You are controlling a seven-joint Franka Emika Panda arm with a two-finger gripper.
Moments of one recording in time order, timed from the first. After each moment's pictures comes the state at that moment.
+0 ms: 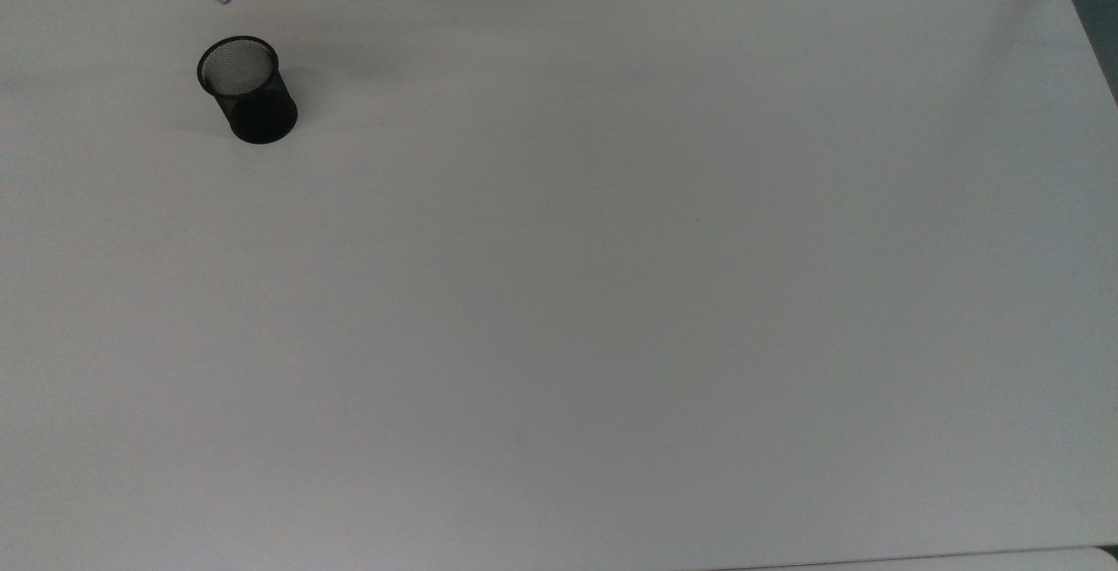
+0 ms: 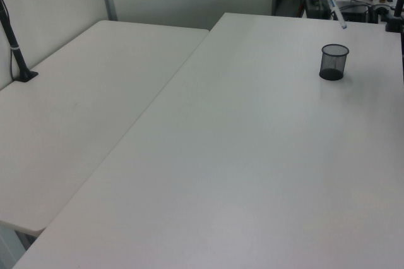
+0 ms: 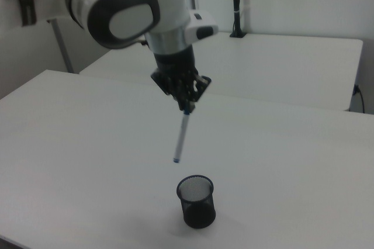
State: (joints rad) arm -0.25 -0.08 -0.21 -1.76 0.10 1.84 -0.50
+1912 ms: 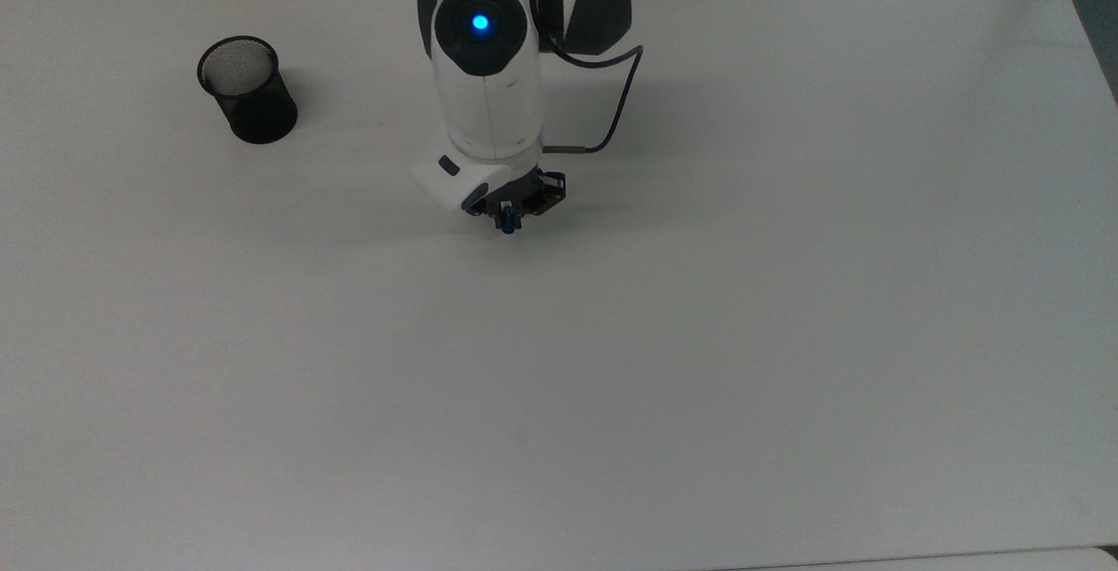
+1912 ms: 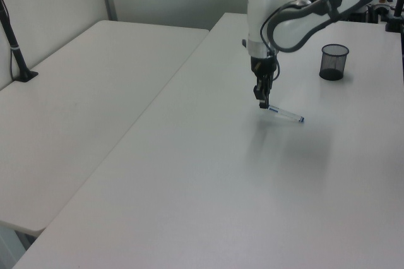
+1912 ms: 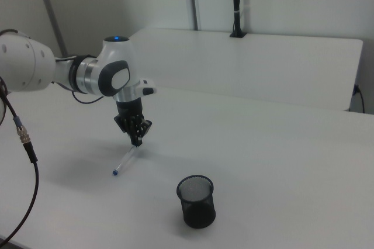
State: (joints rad) arm 0.13 0.41 -0.04 -1.76 0.02 2.13 0.05
